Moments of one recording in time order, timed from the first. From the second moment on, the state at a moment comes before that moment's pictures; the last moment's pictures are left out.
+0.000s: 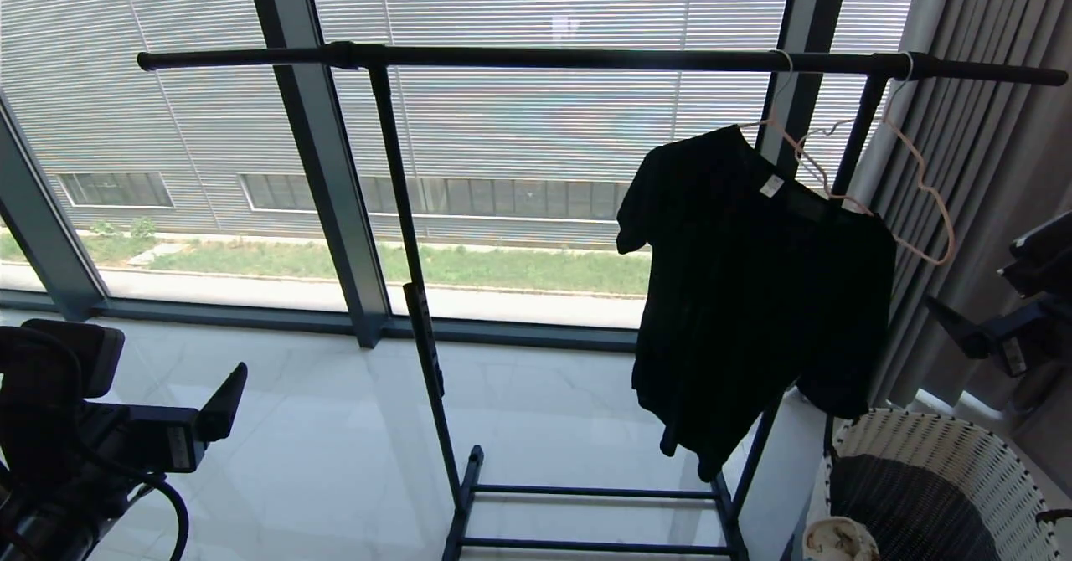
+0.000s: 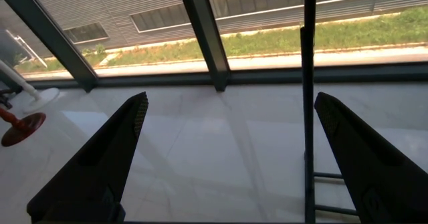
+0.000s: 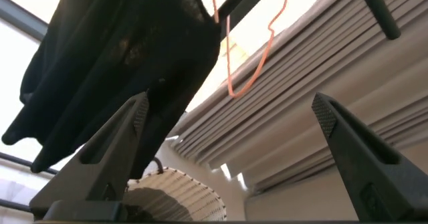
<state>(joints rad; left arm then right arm) -0.05 1.35 -0.05 -1.20 0.26 0.32 0.10 1.31 -0.46 -0.84 -0.06 -0.64</state>
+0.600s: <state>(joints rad) -0.05 1.34 -0.05 -1.20 0.26 0.32 0.10 1.30 -0.39 -0.84 -0.06 -0.64</state>
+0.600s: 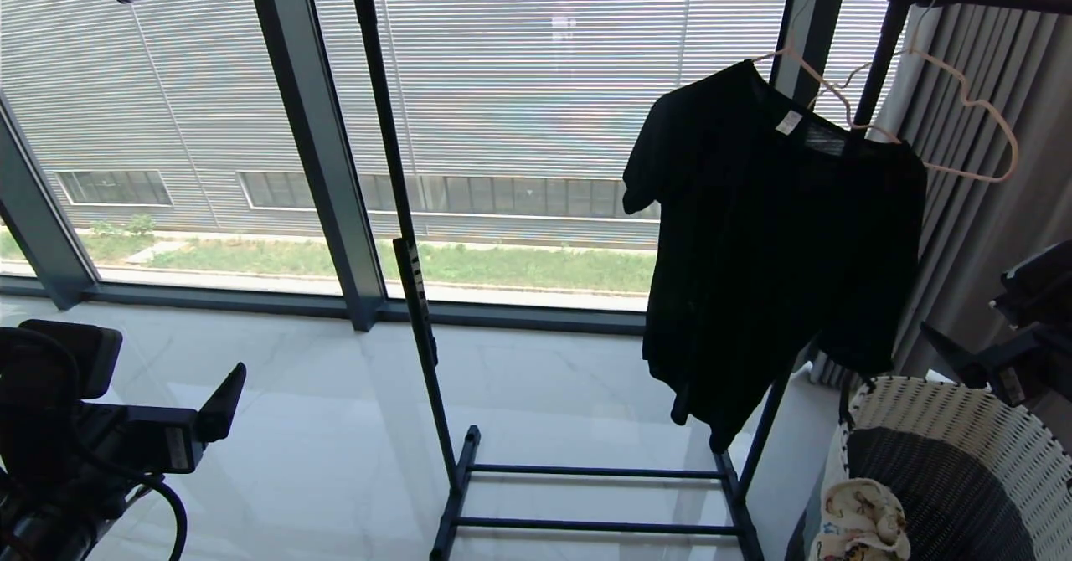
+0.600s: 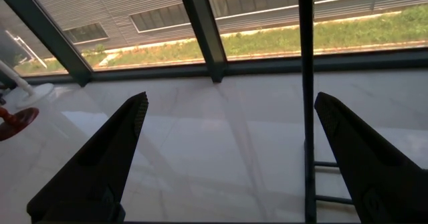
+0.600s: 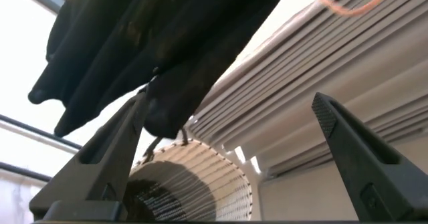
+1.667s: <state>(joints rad) -0.06 1.40 -0.13 -1.20 0.26 0.33 -0.10 1.60 -0.23 -0.83 0.05 -0.75</state>
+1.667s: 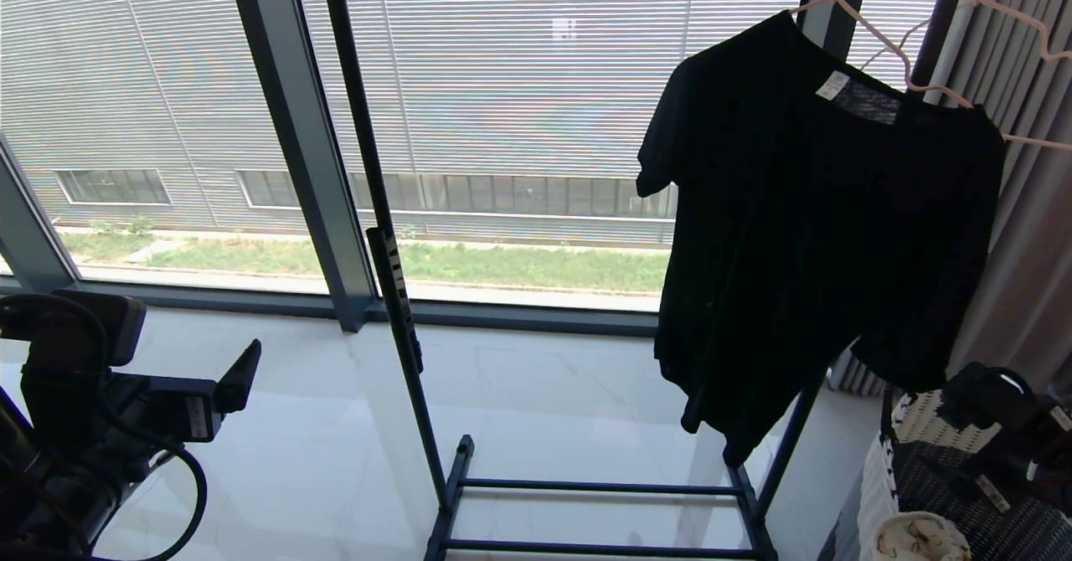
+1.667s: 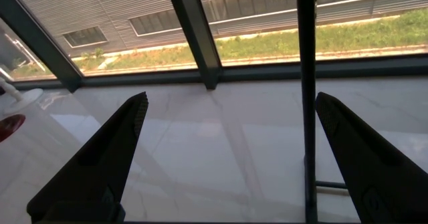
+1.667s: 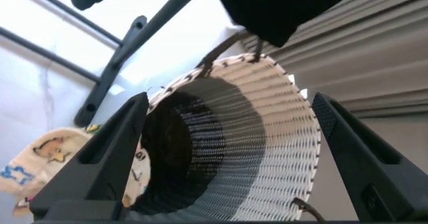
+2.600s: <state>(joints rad) -0.11 1.41 -0.11 -1.20 0.26 0.33 -0.11 1.83 -0.25 -0.70 0.01 -0.79</state>
